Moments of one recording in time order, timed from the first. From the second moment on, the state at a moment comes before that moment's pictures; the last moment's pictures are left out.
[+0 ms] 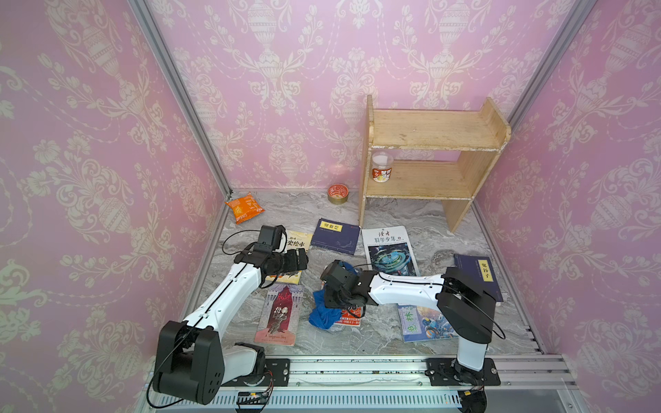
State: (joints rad) left arm -0.19 1.26 0.86 -0.59 0.19 -0.36; right arm 1.06 1.91 1.23 -0.37 -0.02 0.99
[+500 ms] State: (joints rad) left arm -0.19 1.26 0.86 -0.58 0.20 -0.36; right arm 1.02 1.66 0.94 -0.43 0.02 0.98
